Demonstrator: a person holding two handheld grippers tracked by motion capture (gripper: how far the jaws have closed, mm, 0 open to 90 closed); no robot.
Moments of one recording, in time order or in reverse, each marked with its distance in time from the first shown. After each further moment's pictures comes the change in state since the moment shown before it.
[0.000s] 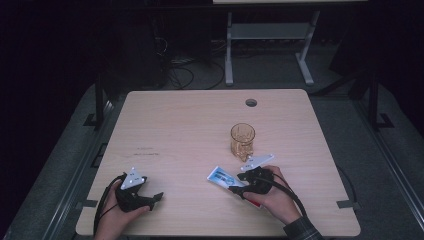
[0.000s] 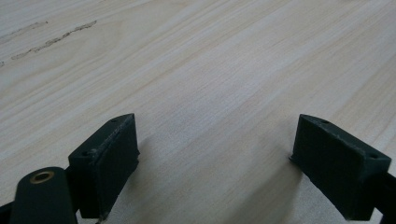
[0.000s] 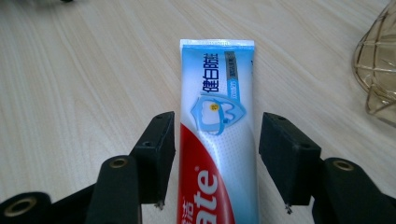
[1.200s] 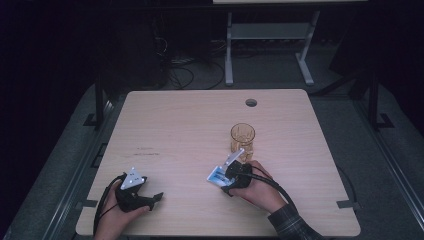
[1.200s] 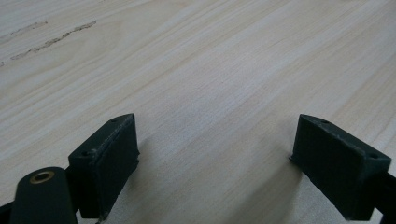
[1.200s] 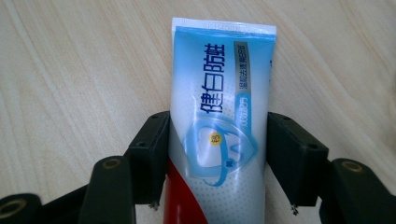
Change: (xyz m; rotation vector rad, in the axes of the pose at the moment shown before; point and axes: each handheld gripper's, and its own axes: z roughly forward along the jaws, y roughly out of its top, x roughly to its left) left arm 0.000 0.000 0.000 -0.001 -0.001 0.001; right arm 0.008 0.033 0.040 0.236 -0.057 -0.115
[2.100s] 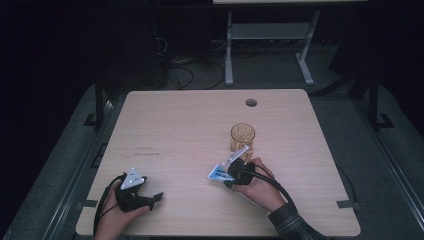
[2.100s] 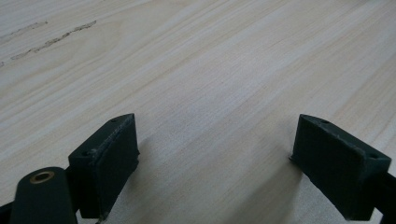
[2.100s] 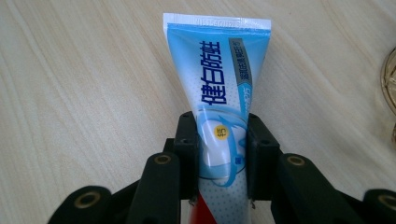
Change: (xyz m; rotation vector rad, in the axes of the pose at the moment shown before) left arm 0.000 0.000 0.000 0.000 0.000 0.000; right arm -0.004 -0.001 -0.010 -0.024 0.021 0.065
